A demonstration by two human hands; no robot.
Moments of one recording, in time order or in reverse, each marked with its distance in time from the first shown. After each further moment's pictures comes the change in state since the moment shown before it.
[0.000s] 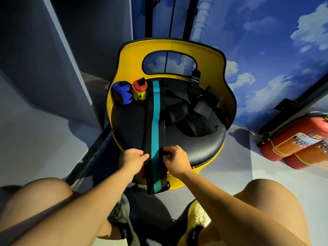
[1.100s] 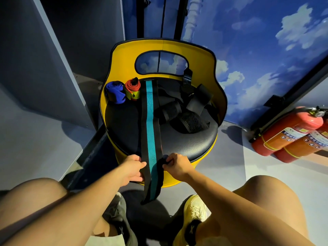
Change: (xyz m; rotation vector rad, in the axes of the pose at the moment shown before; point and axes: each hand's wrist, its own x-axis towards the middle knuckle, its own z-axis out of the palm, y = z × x) left_hand -0.009 -0.011 0.004 0.013 -0.394 -0.215; right_hand -0.022 0.022 -0.014 -0.054 -0.182 0.179
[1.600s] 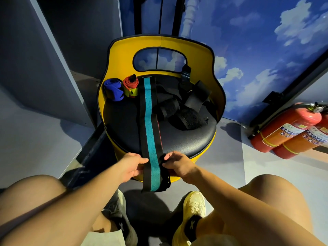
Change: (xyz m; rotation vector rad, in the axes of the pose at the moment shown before) left_hand -0.009 0.004 0.003 -0.249 -0.046 0.011; right_hand -0.018 0.005 -0.008 0.884 -0.231 0.130
